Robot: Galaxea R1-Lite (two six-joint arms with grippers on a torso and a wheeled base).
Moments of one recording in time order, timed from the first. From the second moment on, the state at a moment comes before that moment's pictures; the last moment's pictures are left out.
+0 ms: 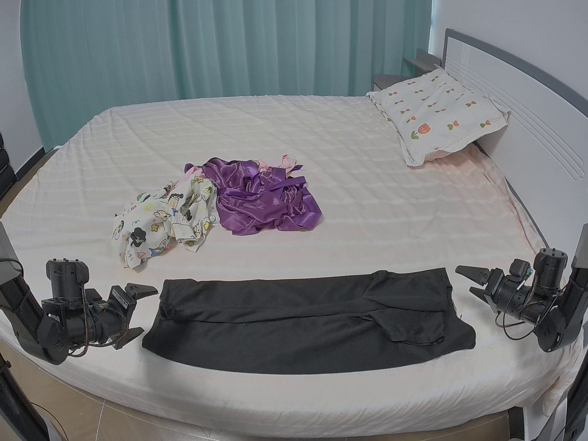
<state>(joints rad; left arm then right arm) 0.08 1.90 -0.33 -0.92 -0.36 -1.01 -0.11 2.08 -0.31 -1.42 0.54 0.67</state>
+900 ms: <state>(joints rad) -0.24 1.97 -0.49 -0.80 -0.06 -1.08 -0.11 2.10 -0.31 -1.43 0.54 0.68</state>
